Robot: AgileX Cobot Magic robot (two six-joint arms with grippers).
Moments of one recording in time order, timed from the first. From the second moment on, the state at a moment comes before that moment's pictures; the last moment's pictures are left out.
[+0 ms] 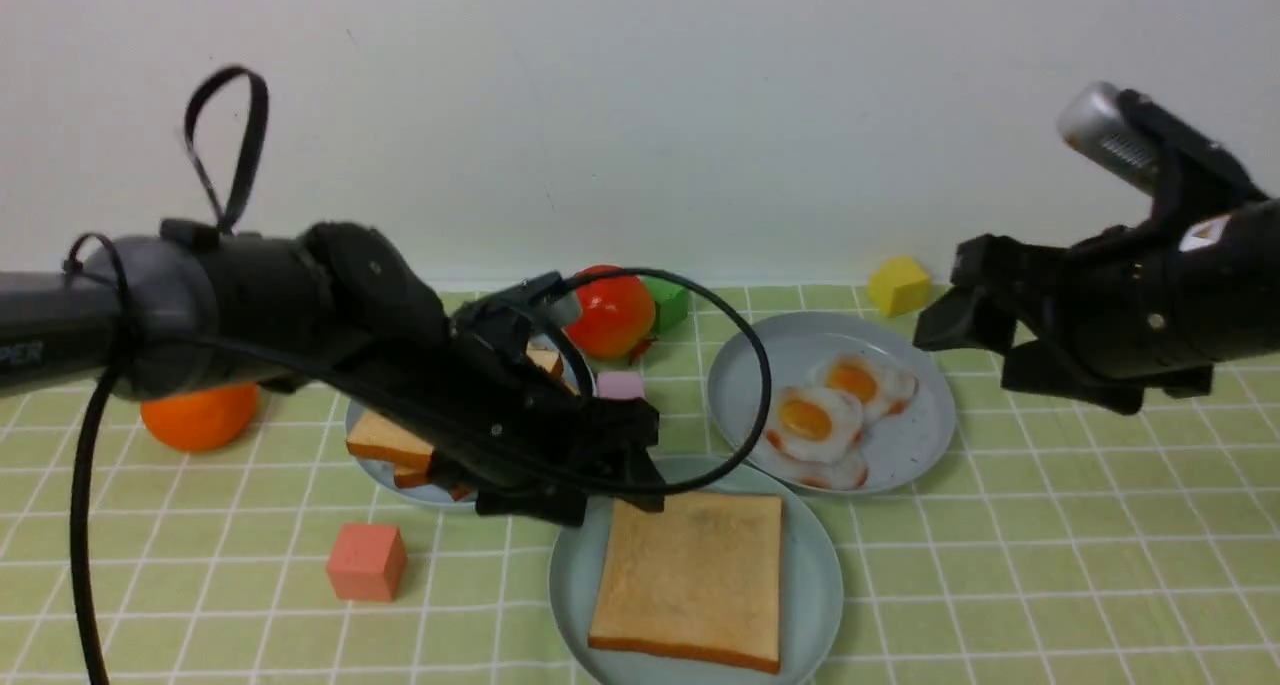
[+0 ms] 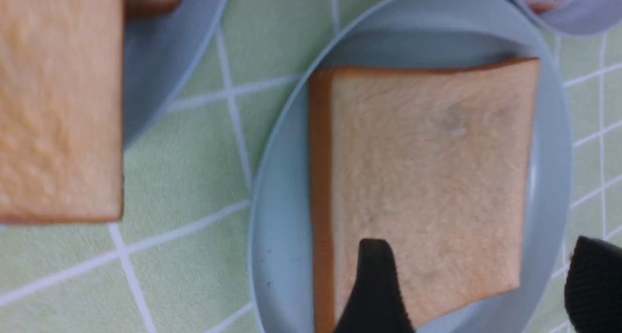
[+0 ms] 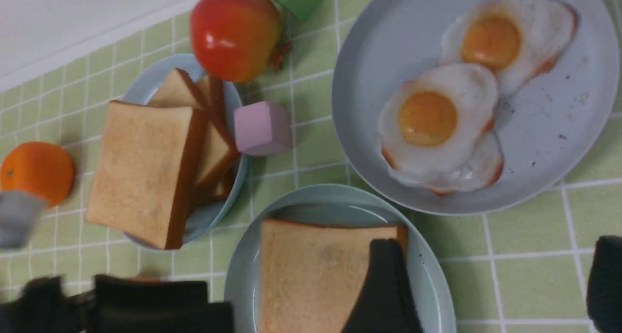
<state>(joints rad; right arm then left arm) 0.22 1.48 -1.07 0.53 0.56 0.11 -0.40 1.80 -1.21 -0.72 0.66 0.25</state>
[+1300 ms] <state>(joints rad) 0.11 2.07 -1.14 1.66 0.44 -0.74 -0.46 1.44 -1.20 -0.56 0.92 0.33</state>
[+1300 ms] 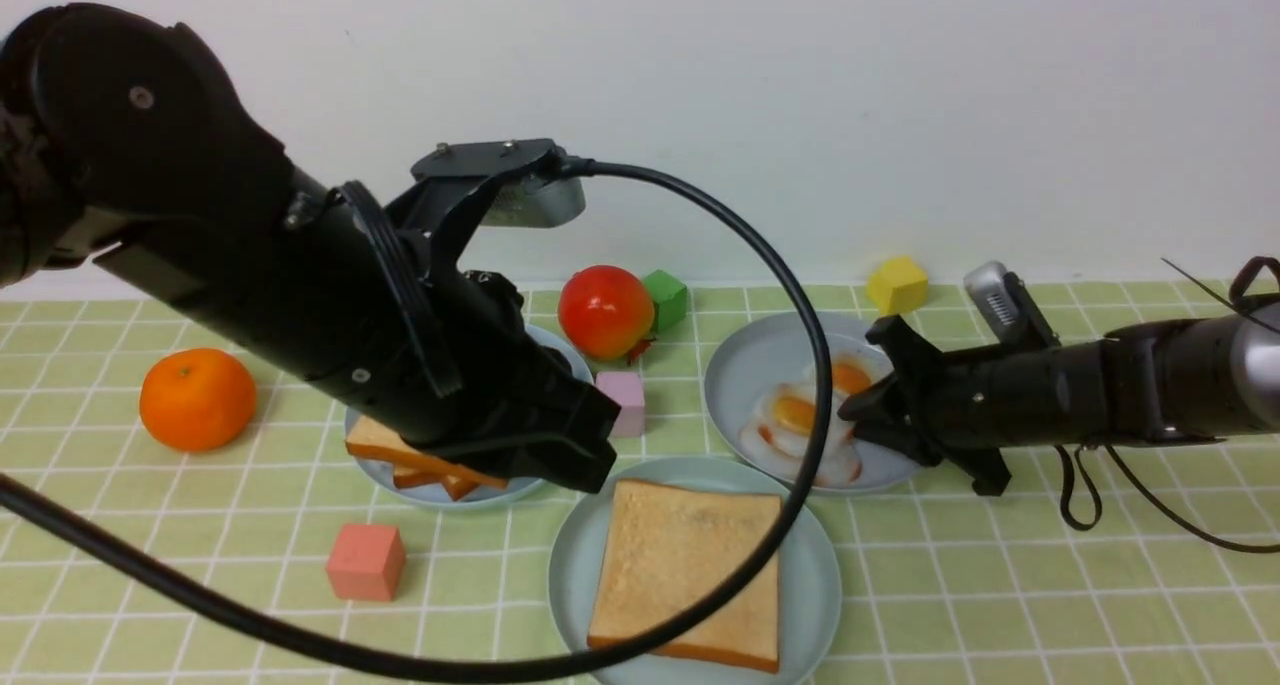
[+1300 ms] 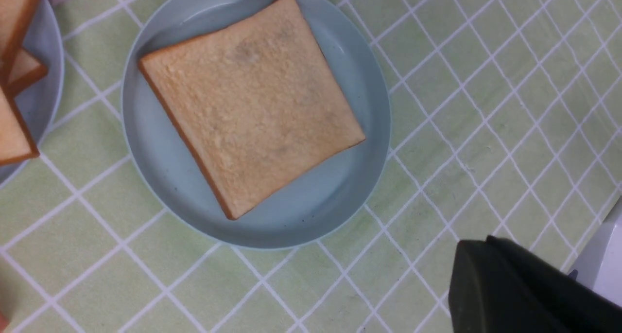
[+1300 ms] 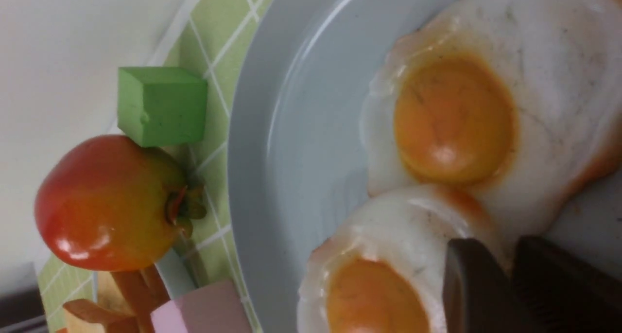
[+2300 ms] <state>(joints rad) 0.43 1.83 -0.95 1.37 0.40 -0.69 -0.46 1.01 -0.79 -0.17 0.85 -0.21</state>
